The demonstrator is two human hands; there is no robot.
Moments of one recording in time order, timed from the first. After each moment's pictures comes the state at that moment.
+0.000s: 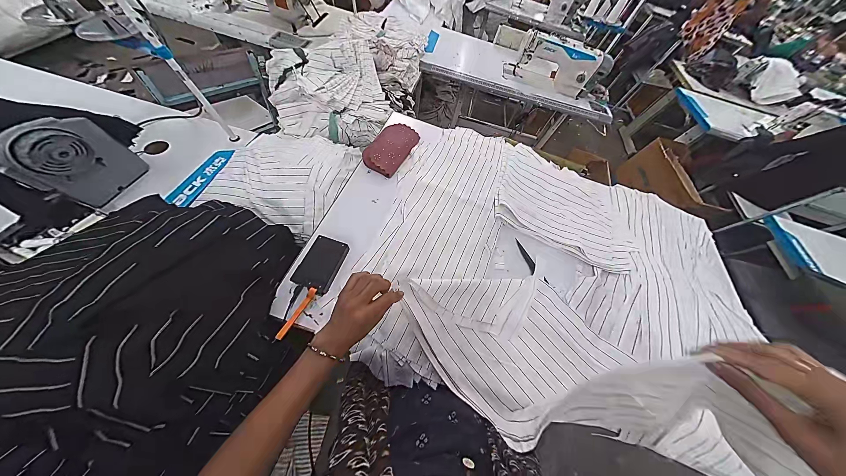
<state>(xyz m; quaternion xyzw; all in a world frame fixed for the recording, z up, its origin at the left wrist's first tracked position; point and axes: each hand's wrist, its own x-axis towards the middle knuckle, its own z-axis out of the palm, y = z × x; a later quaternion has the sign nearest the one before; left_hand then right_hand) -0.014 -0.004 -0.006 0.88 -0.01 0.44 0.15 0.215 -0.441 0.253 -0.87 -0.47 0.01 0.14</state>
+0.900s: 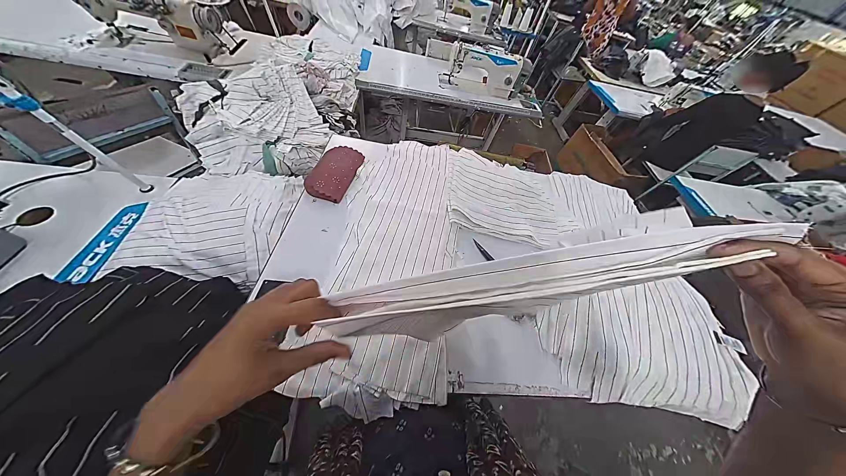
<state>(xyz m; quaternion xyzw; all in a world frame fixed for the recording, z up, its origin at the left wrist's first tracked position) -0.029 0.037 0.146 0.88 -0.08 0.23 0.41 0.221 -0.396 0.293 -0.74 -0.46 -0.15 0.47</state>
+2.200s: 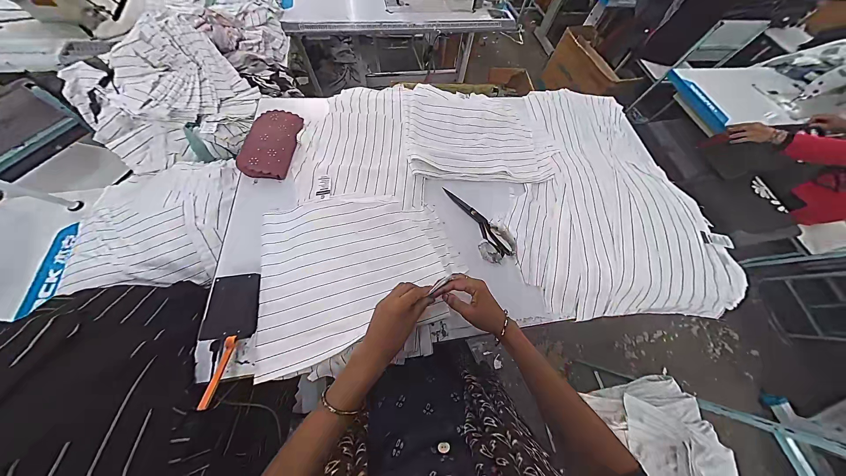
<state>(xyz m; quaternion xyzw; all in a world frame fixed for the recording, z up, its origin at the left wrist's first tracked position) 0.058 -0.140 0.003 0.89 -0.02 0.16 0.43 0.155 -0.324 -0.004 -0.71 -0.37 0.14 0.58</state>
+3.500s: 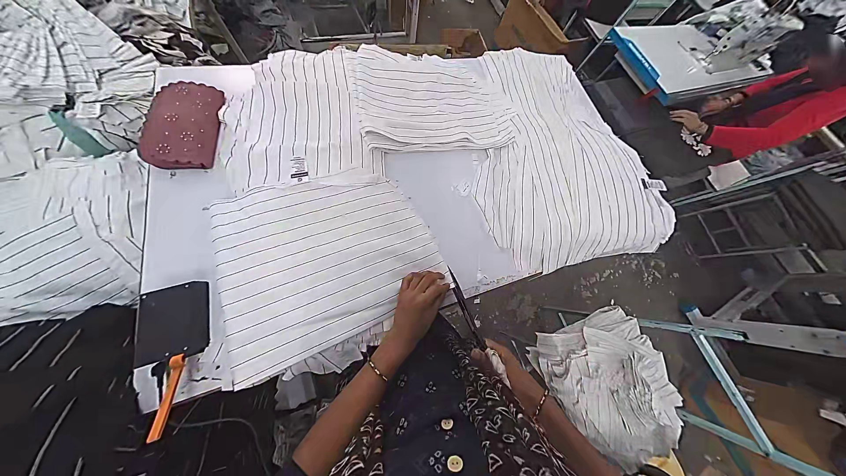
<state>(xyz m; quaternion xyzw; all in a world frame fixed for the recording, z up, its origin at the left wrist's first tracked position) 0.061 -0.217 -0.075 0.88 -0.12 0.20 0.41 0.008 -0.437 0.008 -0.72 0.11 0.41 0.55</state>
